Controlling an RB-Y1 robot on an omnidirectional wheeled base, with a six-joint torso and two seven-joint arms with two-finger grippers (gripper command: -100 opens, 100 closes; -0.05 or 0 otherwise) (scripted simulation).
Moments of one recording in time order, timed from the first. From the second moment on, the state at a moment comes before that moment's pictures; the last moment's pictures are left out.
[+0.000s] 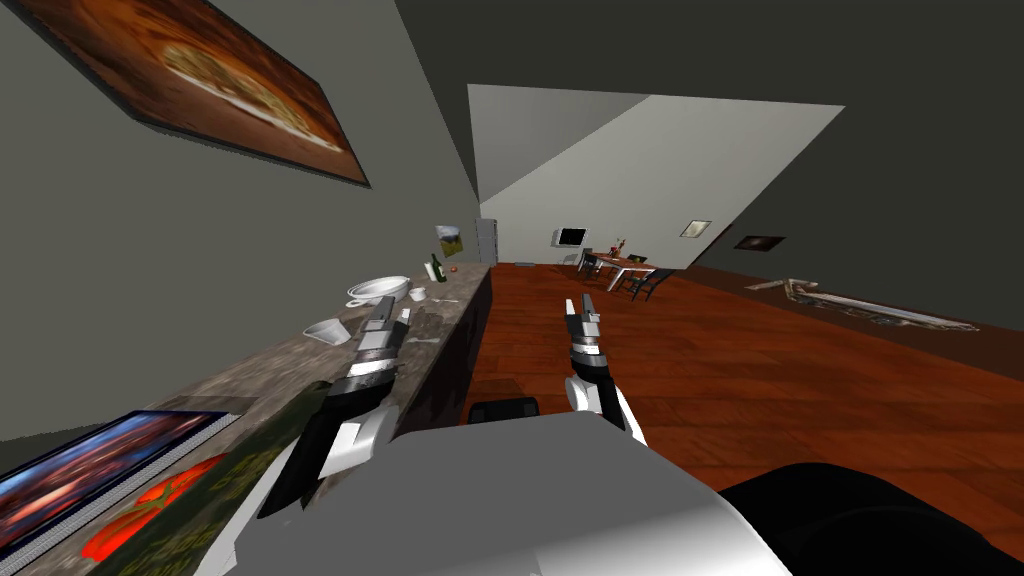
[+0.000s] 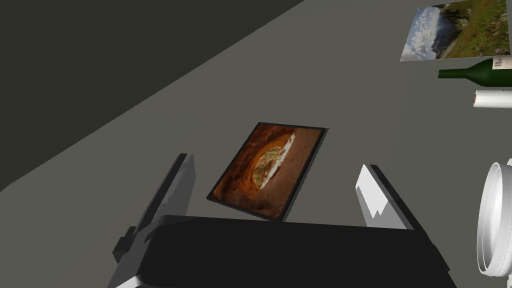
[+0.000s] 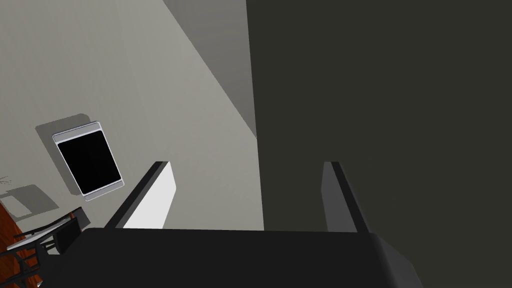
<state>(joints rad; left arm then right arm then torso) 0.58 0.15 0.12 -2.39 0.09 -0.26 -0.12 0.50 -0.01 0.06 -2.27 0.04 -0.48 -0.10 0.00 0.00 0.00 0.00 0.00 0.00</state>
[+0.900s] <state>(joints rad) 0.63 0.23 0.19 -2.42 0.18 -0.02 -0.12 0.50 -0.01 0.06 -2.27 0.04 -0.48 -0.10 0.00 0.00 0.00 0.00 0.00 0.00</state>
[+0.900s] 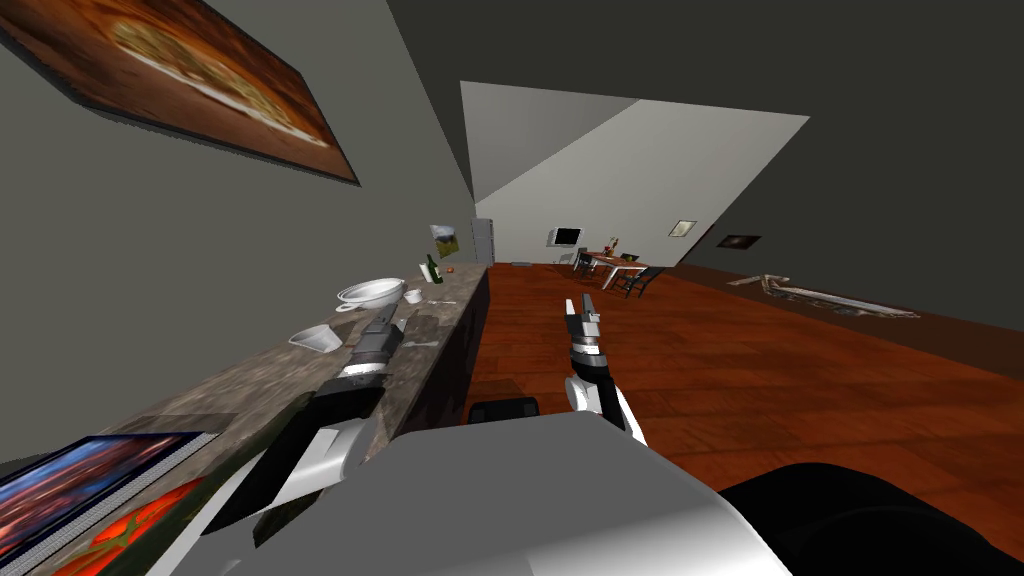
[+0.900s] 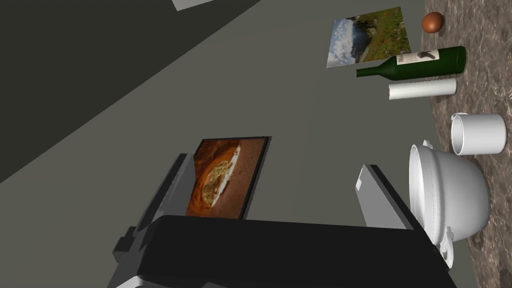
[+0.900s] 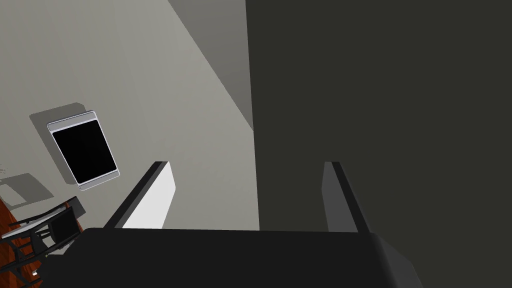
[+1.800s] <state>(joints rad) 0.68 0.28 0.24 -2.45 0.25 0.20 -0.12 0.50 -0.01 0.06 -2.27 0.04 -0.48 -0.10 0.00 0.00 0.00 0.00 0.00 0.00</state>
